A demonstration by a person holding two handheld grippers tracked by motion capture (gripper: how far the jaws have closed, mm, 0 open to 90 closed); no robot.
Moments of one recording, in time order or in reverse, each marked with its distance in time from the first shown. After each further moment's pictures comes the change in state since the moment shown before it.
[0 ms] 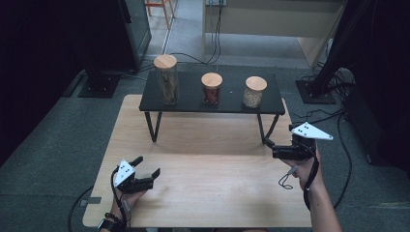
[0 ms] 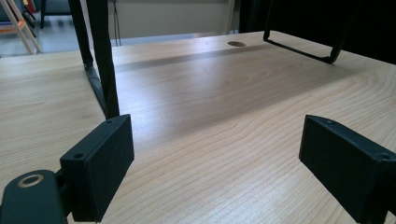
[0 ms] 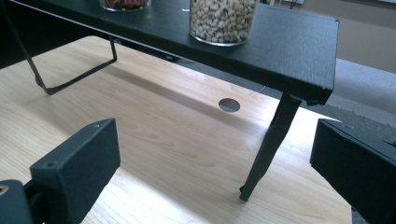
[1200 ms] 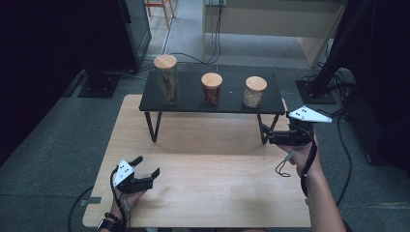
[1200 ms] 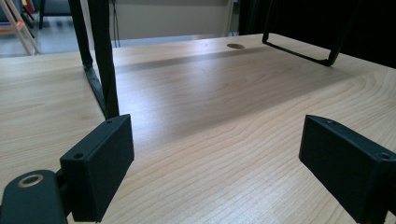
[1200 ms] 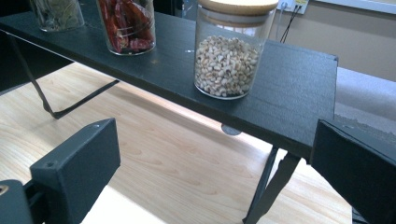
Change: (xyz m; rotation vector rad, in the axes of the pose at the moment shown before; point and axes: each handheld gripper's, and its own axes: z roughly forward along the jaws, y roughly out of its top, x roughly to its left) left arm 0.002 -0.001 0.000 -0.007 -0.006 -0.005; right arm 0.002 0.047 0.006 -0.010 0.005 0.011
